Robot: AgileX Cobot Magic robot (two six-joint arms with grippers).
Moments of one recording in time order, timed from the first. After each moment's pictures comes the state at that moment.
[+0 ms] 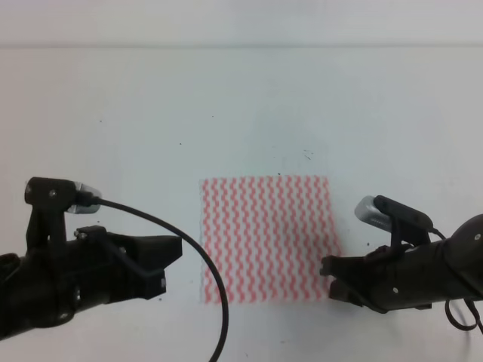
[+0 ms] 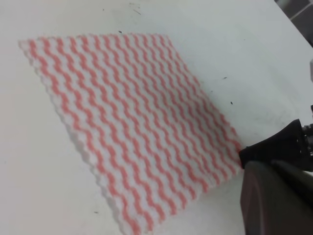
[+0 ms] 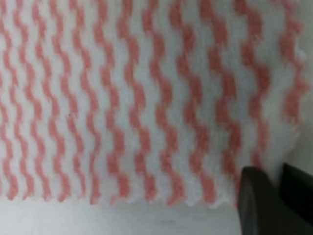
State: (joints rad) left arm -0.35 1.14 -0.47 -1.66 0.50 1.50; right arm 0.49 1.65 -0.69 1.05 0.32 -0.31
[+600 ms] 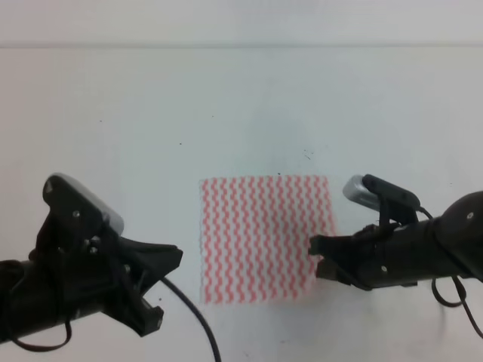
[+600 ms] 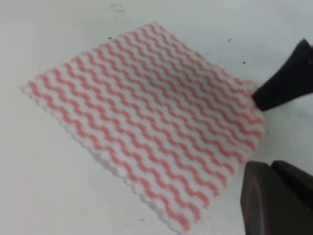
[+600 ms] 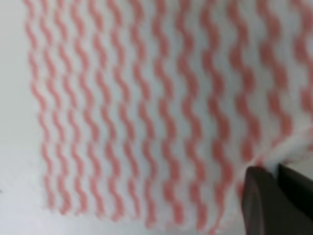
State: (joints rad) left arm -0.35 1.15 -0.47 -1.59 0.51 1.78; right arm 0.49 1.65 -0.77 1.04 0.33 -0.32
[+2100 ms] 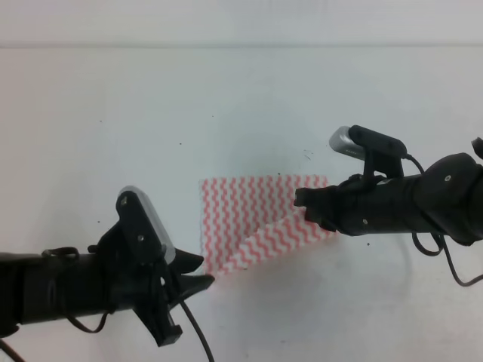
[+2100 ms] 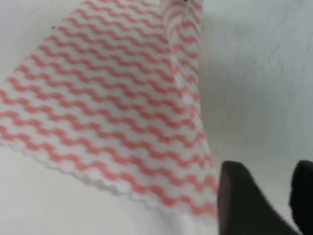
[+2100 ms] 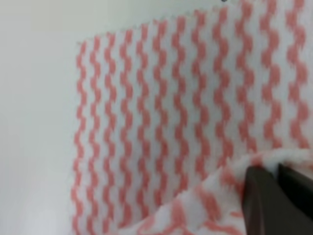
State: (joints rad) left arm -0.35 1.48 -0.52 -1.74 0.60 2.43; right arm 0.49 1.72 -0.95 1.01 0.23 -0.37
